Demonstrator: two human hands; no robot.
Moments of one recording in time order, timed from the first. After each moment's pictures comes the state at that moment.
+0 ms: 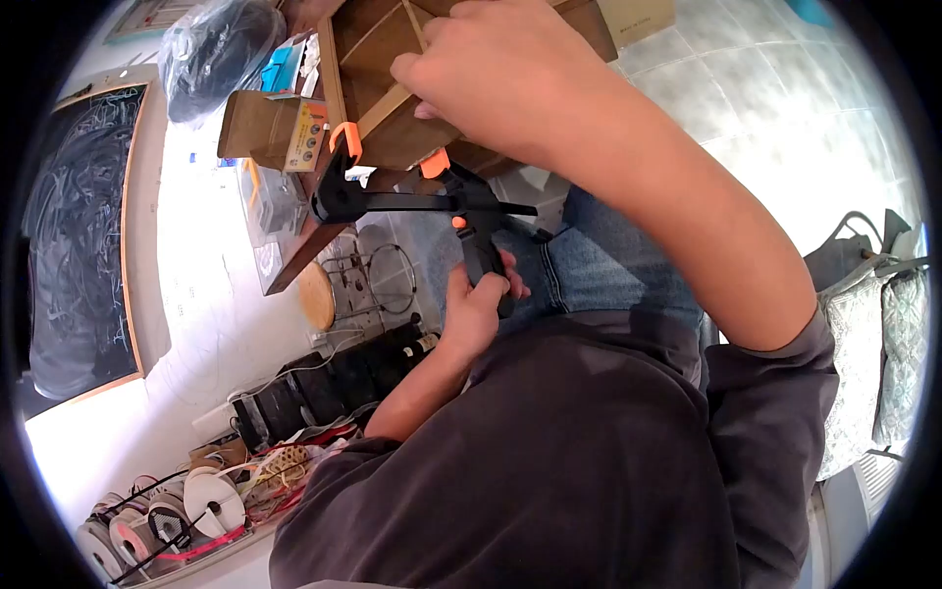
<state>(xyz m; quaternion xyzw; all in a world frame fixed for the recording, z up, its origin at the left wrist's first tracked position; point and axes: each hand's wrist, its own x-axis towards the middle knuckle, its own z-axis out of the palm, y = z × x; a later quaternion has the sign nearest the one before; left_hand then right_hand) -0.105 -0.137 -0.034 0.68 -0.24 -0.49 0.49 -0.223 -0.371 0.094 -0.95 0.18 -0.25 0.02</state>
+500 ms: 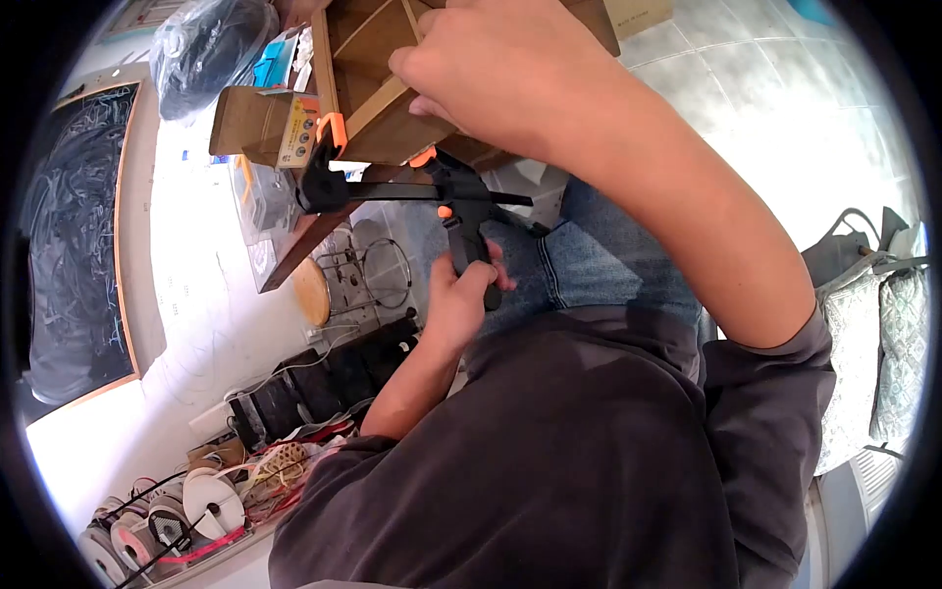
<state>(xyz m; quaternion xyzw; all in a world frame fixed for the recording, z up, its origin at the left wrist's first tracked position) -0.093 -0.142 -0.021 0.71 -0.22 -0.46 0.49 -0.223 -0.370 0.100 -0.95 0.17 -0.24 0.02</state>
